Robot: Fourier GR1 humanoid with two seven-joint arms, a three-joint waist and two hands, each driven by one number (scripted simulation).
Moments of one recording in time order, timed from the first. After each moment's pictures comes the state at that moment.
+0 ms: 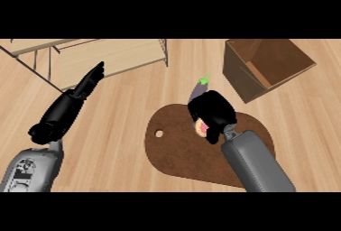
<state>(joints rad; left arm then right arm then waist) -0.26 0.24 -0.01 -1.55 -0.13 -0.24 -0.06 -0.49 -0.05 0.31 -1.24 1.27 0.26 -0.03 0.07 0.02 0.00</state>
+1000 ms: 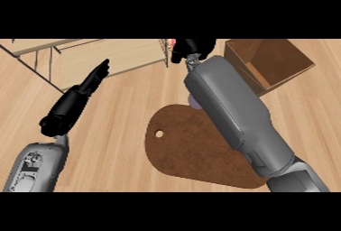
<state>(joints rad) -0.31 0.22 -0.01 -1.49 -0.14 -0.24 -0.06 -1.16 0.00 0.20 -0.83 1.12 -0.22 0.71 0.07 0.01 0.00</state>
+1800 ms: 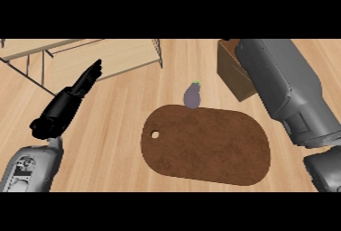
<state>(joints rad) -0.28 0.23 0.01 -1.53 -0.15 -0.24 -0.05 -1.29 -0.21 -0.02 -0.47 1.09 -0.31 0.65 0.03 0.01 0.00</state>
